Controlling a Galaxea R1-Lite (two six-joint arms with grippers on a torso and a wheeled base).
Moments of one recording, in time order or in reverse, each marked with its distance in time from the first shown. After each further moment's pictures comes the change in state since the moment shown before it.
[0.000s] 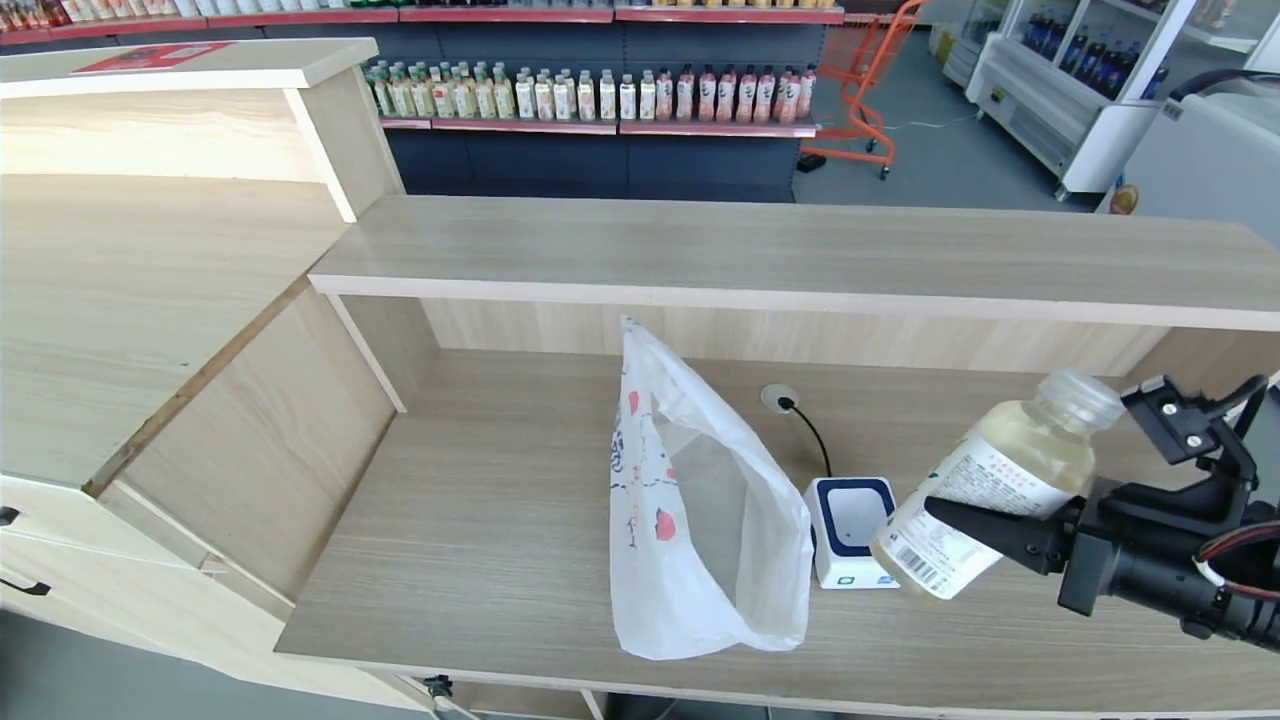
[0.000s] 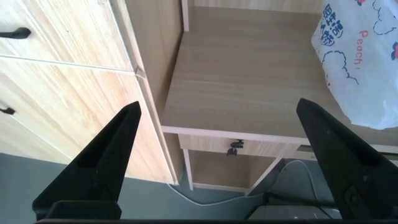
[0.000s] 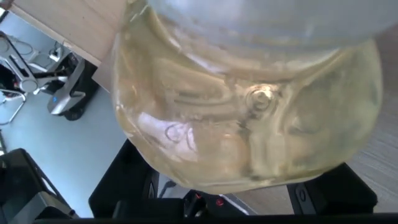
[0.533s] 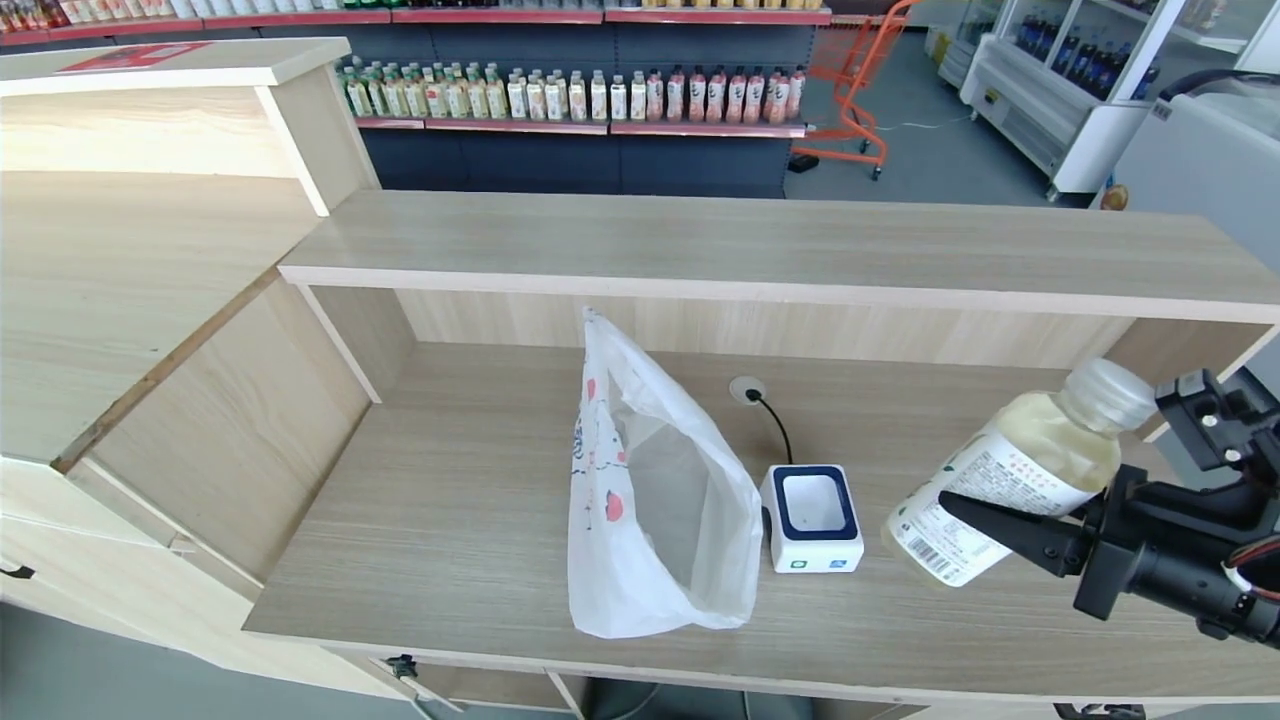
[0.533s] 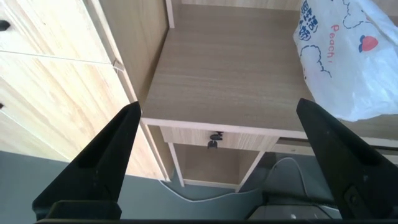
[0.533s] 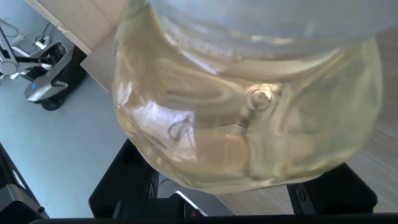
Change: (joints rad) left arm 0.000 0.000 0.000 0.000 0.000 0.001; right arm -0.012 -0.024 0.037 -0.086 0.031 -0.107
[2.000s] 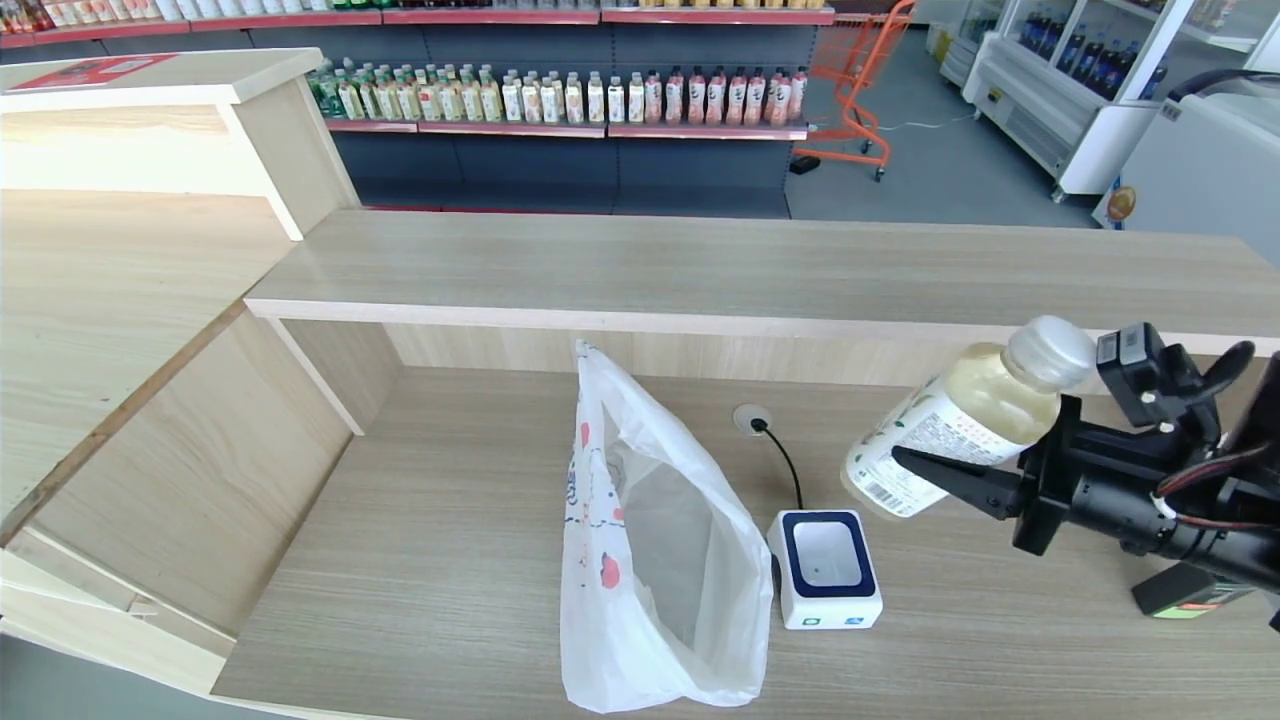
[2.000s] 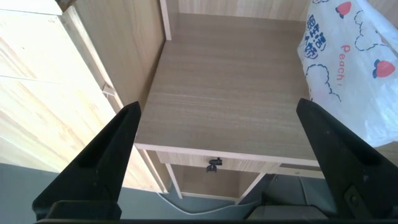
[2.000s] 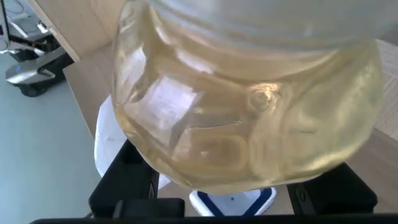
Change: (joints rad) left arm 0.001 0.000 0.000 0.000 0.000 -0.007; right arm 0.004 0.167 -0.130 -0.145 0.136 -0.185
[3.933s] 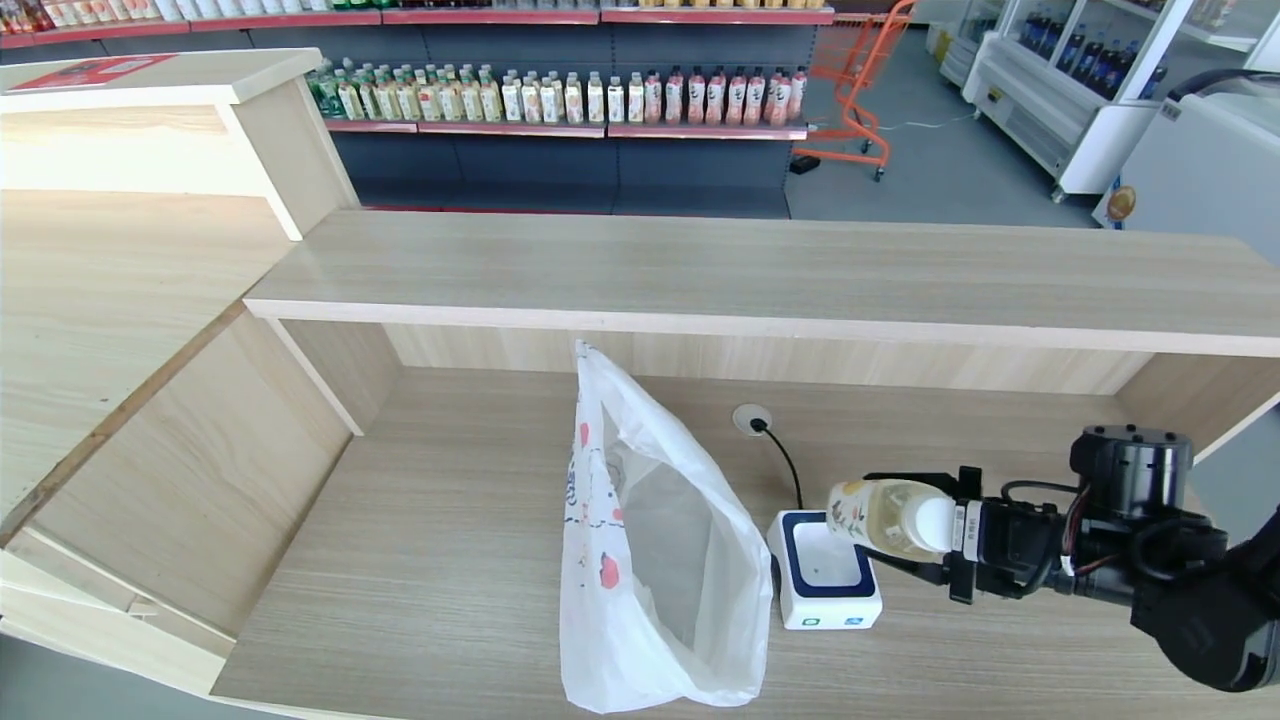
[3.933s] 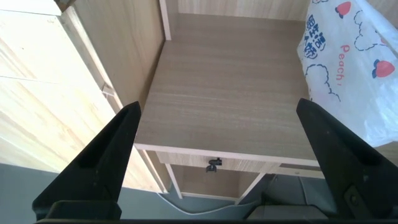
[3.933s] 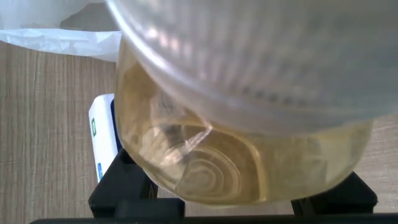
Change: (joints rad) left arm 0.000 0.000 0.000 0.000 0.000 0.000; right arm -0.064 0.397 -0.033 -0.014 0.096 -0.983
